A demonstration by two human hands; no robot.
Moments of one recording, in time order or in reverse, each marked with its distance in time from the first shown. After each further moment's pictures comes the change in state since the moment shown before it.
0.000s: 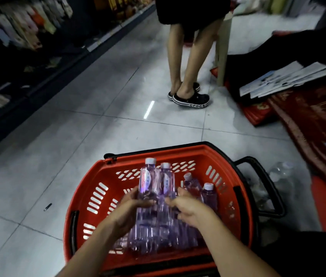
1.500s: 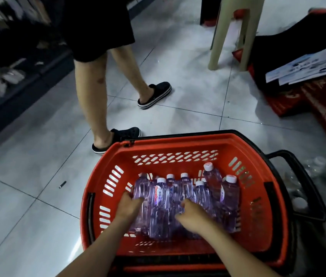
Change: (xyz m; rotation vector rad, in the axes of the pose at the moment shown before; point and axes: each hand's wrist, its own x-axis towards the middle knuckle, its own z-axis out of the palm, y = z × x) left_hand 0.032 -0.062 -0.068 0.522 0.669 -0.154; right_hand 0.029 0.060 0.022 -0.922 0.088 -0.056
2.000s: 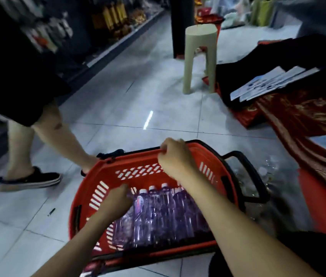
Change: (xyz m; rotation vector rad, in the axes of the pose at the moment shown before) left_hand -0.075 0.078 -0.026 0.811 -0.012 0.526; right_hand -0.114 -0.089 -0.135 0.081 0.637 -0.392
